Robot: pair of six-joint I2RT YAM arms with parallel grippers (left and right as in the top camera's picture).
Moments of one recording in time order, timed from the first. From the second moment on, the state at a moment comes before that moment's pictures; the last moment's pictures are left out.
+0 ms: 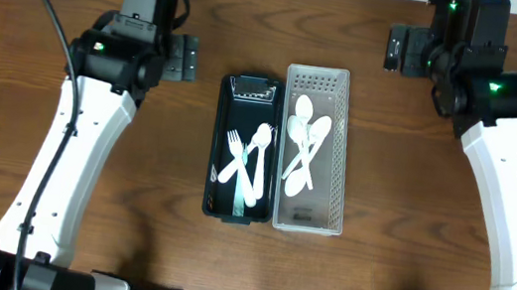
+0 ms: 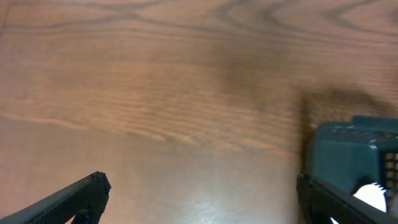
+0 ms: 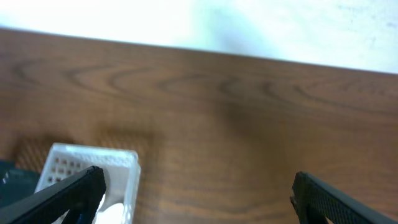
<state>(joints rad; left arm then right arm) -0.18 1.54 1.56 -0.98 -0.29 -0.15 0.17 1.61 1.62 -0.73 0.12 0.06</state>
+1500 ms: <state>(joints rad) -0.15 0.53 0.57 -0.78 -0.30 -0.14 0.17 0.49 0.63 -0.94 0.23 0.13</state>
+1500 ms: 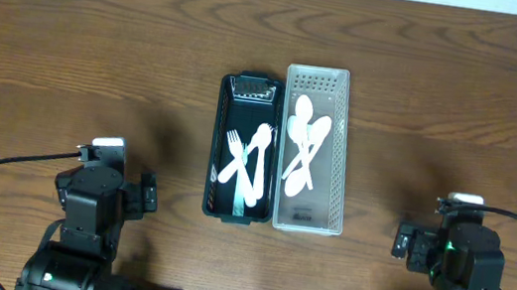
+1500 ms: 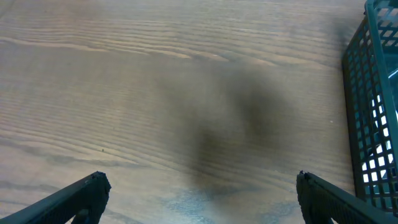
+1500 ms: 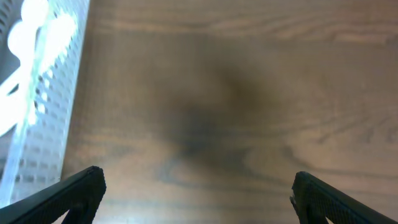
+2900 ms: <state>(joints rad) -0.15 0.53 0.57 -0.78 -0.30 -0.14 0.09 0.01 0.02 -0.08 0.12 0.01</state>
